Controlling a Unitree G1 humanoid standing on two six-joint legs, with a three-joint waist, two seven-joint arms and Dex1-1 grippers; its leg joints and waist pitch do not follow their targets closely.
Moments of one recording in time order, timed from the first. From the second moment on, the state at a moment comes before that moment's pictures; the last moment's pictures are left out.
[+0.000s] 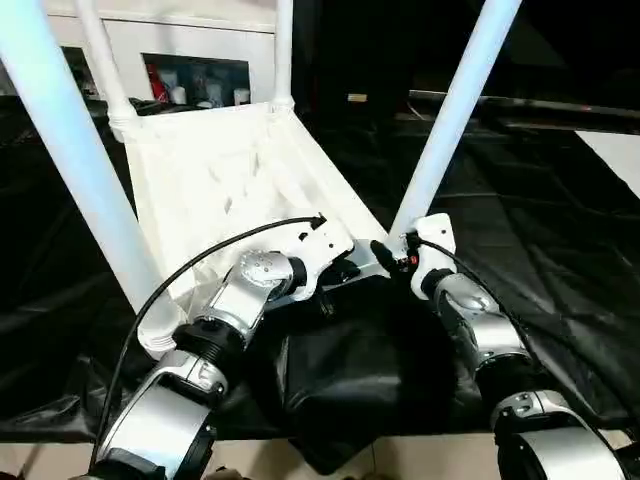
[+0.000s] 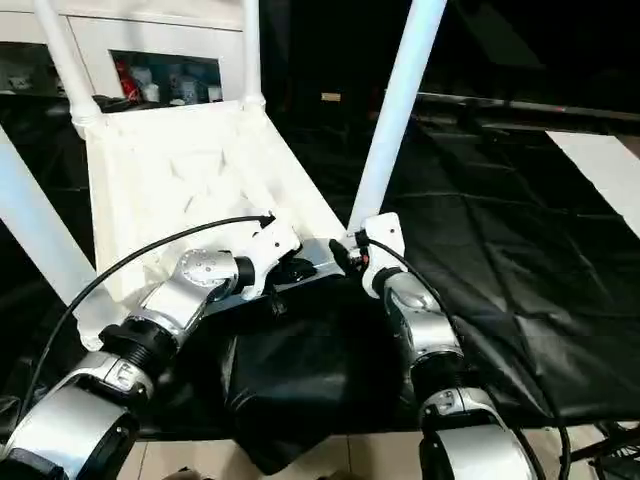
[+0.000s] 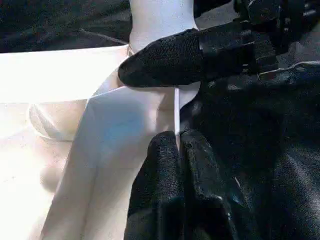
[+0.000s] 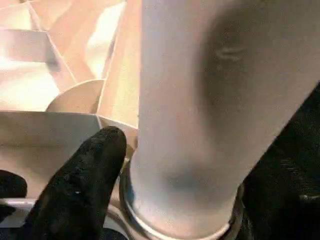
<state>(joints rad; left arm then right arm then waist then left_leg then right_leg) -0.71 0.10 -0.27 0.80 0.13 0.07 -0.80 -0.56 -0.12 0.00 0.84 0.07 -0.05 0.38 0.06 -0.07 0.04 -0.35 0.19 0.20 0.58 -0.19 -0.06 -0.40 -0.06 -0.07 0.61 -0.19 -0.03</state>
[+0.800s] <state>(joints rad) -0.59 0.36 -0.28 0.57 0.00 0.08 -1.30 -0.46 -0.36 0.16 0.60 0.16 0.00 1.14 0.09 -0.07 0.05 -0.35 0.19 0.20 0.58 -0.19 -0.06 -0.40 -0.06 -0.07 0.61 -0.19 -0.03</state>
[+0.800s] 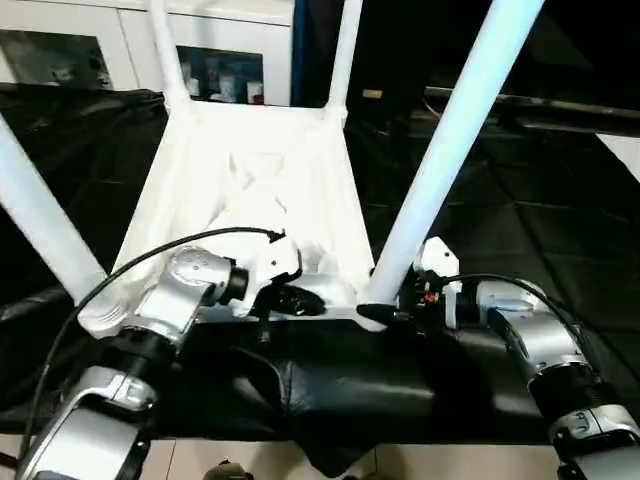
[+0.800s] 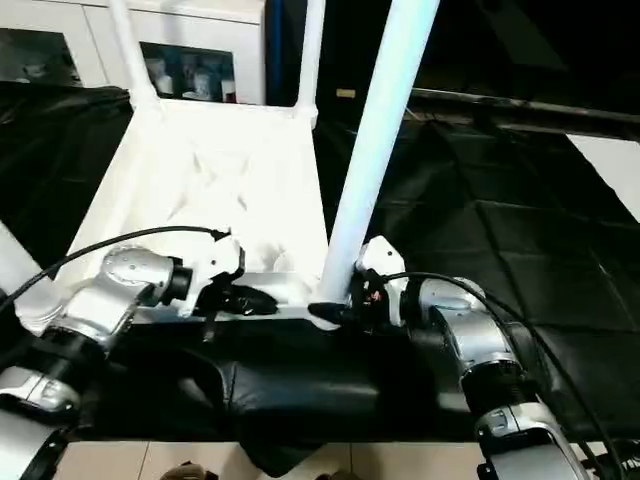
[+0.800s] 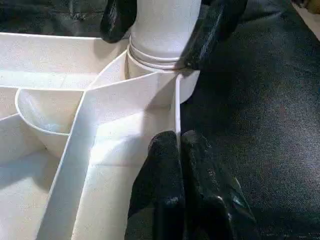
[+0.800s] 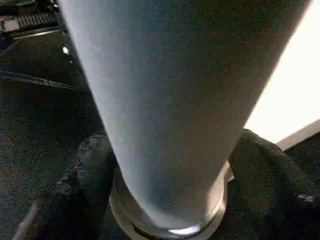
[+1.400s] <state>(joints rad) -0.66 0.15 -0.27 0.70 0.11 0.11 -0.85 -0.50 -0.12 -0.02 0.72 0.15 0.04 0.48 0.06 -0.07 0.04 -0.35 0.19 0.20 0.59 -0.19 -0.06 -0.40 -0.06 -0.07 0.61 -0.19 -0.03</state>
